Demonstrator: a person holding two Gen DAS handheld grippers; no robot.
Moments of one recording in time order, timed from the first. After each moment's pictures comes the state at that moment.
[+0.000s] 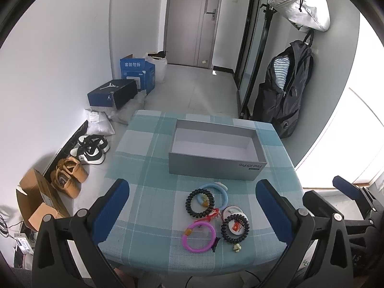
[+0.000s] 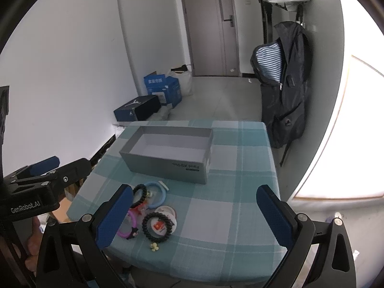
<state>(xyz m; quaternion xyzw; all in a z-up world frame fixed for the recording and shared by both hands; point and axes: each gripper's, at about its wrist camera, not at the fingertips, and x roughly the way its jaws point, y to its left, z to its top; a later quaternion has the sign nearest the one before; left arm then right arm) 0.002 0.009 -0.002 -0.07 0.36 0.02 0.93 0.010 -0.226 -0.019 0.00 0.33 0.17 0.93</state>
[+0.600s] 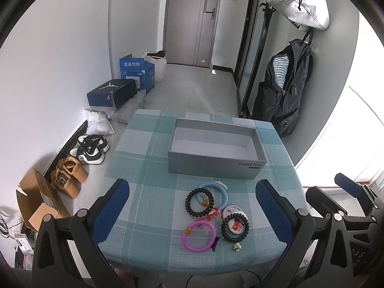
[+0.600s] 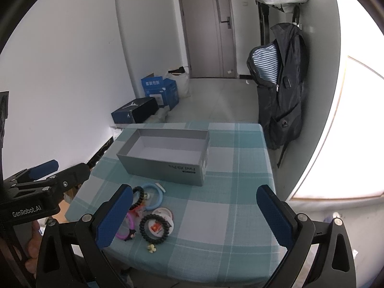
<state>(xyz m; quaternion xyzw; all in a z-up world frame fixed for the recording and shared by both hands) 0.003 0.010 -0.003 -0.07 0.37 0.02 0.93 0.011 -0.227 -0.015 0.00 0.33 0.17 0.93</state>
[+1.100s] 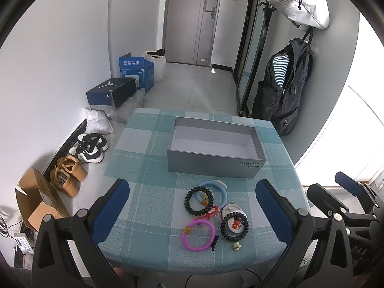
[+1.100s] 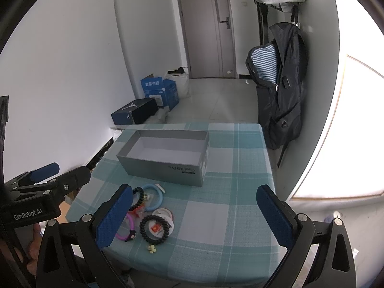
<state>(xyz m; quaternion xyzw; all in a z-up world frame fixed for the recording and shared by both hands) 0.003 0.010 -0.005 -0.07 0.37 0.02 0.93 0.011 -0.228 -0.013 0.00 0.33 0.16 0.93</state>
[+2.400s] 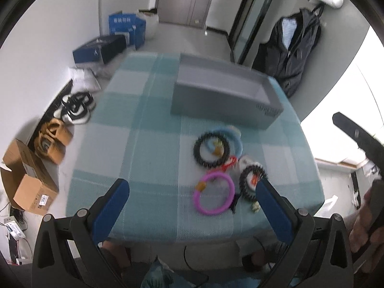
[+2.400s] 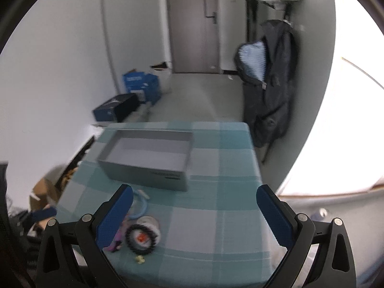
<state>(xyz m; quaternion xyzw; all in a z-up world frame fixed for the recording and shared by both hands) 0.003 0.030 -0.076 -0.11 0.48 -0.03 0.87 0.037 -0.218 -0.018 -0.02 0.35 0.09 0.93</state>
